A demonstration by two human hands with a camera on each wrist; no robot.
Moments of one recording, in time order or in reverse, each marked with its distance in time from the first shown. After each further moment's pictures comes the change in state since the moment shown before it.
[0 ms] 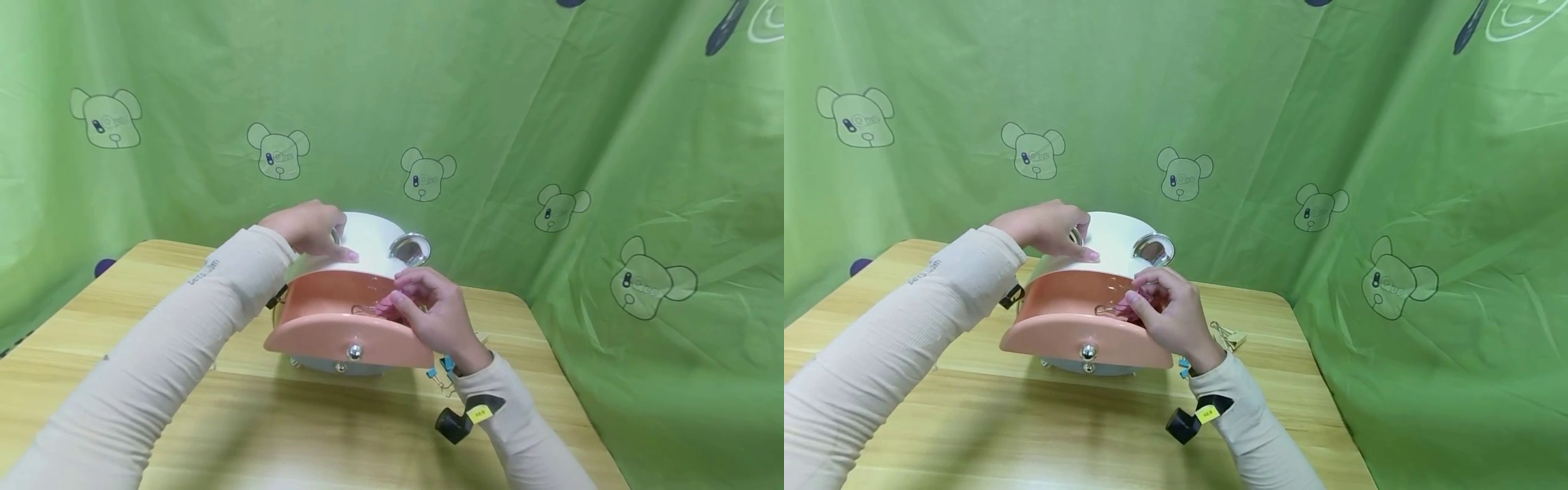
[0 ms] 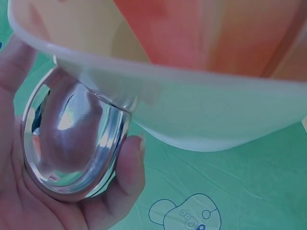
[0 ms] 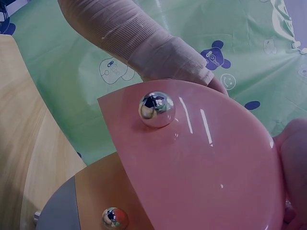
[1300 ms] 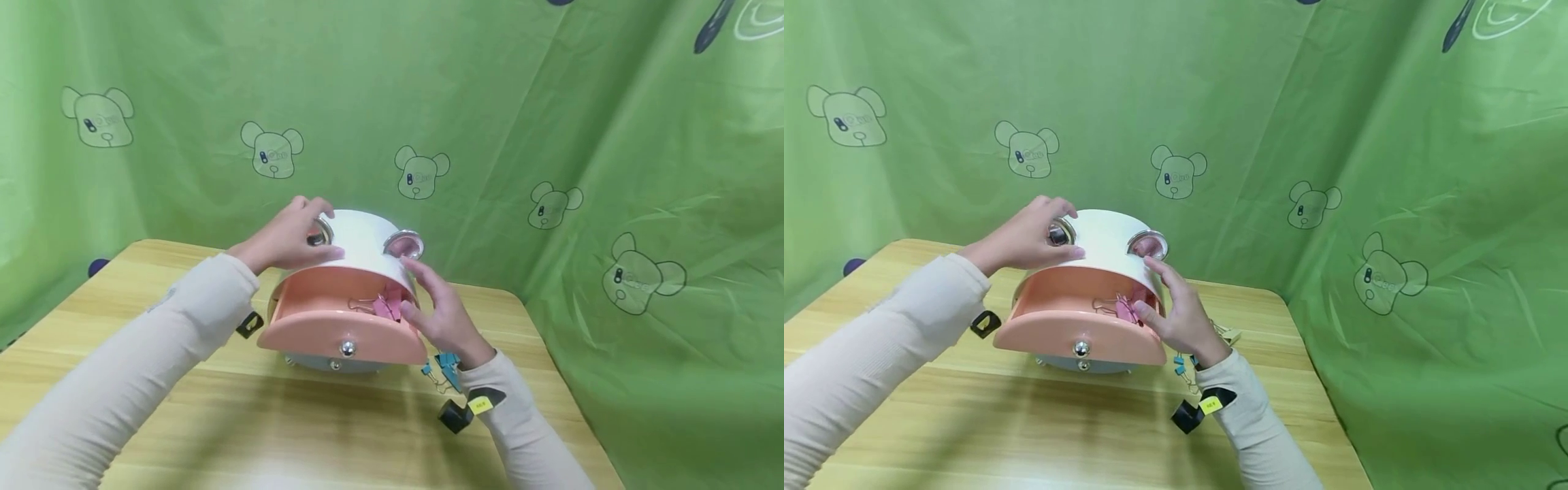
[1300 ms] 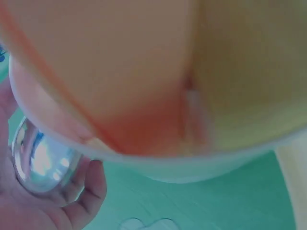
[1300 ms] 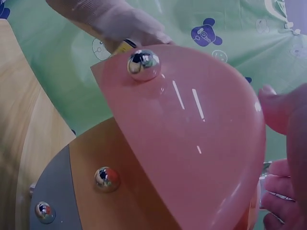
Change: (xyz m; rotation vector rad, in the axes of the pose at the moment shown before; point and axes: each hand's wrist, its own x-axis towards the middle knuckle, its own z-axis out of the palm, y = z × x) left_hand -0.020 -0.023 0.030 -0.279 0.308 0.121; right_hand -0.010 0.016 -0.023 -0.103 -0.156 0.066
